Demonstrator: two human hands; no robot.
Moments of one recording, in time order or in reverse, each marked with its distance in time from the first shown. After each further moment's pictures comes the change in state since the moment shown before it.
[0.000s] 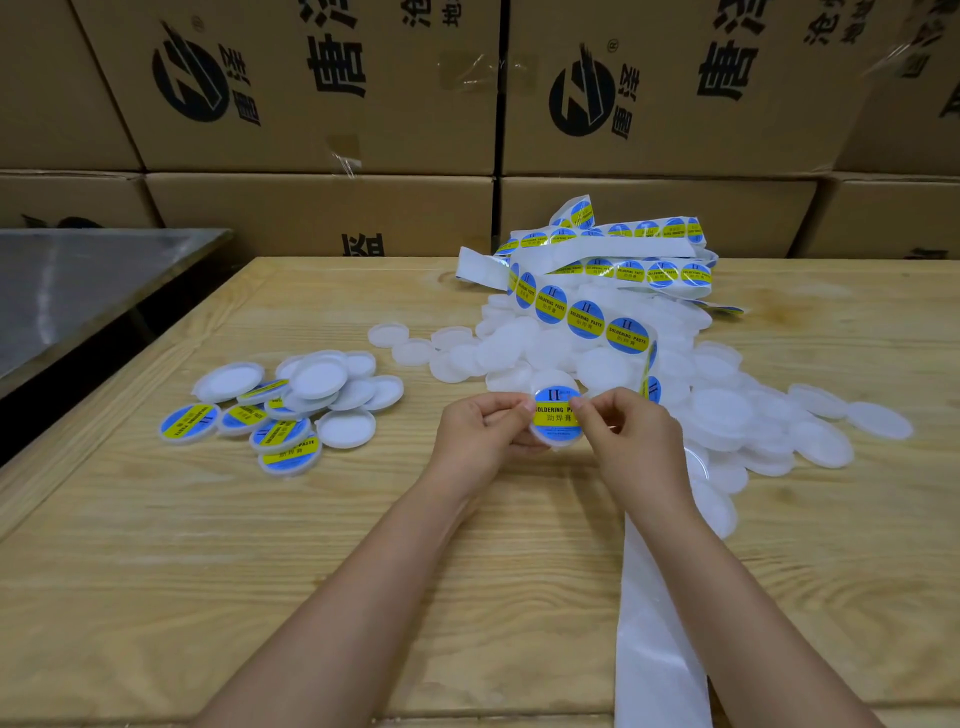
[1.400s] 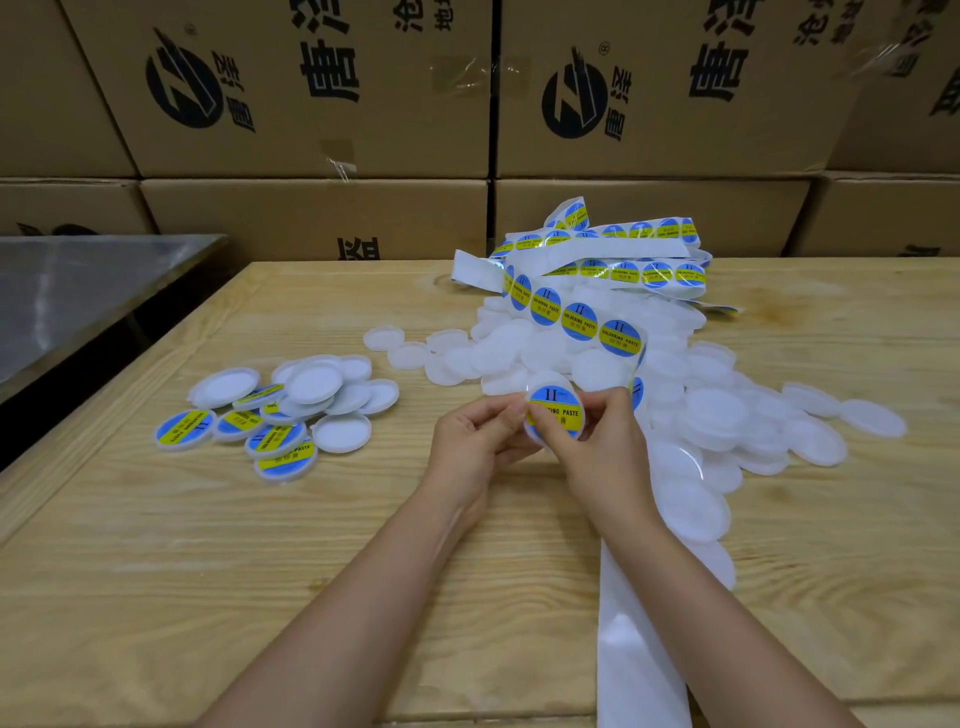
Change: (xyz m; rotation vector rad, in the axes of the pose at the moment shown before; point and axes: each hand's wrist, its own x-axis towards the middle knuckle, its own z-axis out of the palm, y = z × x) left_hand -0.003 -0.006 -0.002 -0.145 -0.053 0.027; right_hand -0.011 -0.010 0.018 0.147 -0.004 0.061
